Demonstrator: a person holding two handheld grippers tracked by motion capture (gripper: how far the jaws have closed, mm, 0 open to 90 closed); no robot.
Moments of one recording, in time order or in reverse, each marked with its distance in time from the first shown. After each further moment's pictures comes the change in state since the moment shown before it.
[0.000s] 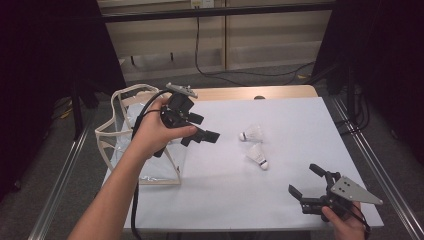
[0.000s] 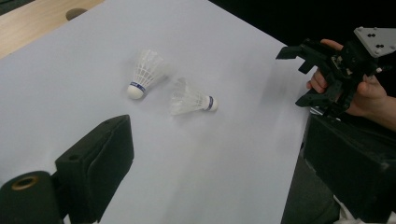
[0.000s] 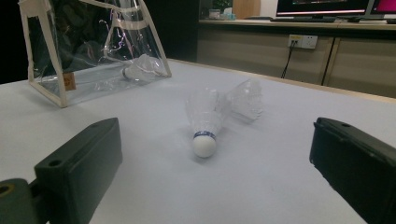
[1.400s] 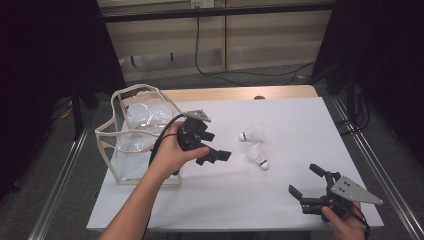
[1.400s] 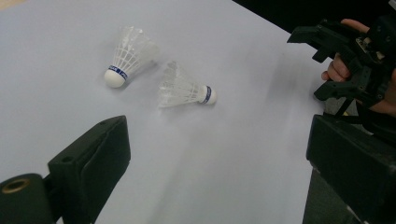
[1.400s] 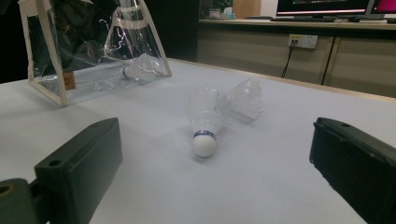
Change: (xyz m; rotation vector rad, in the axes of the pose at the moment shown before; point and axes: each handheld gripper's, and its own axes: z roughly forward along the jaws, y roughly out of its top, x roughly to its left) left arm -0.003 -0.040 0.057 -0.033 -0.010 -0.020; right arm 0.000 0.000 0.000 0.001 0.000 0.000
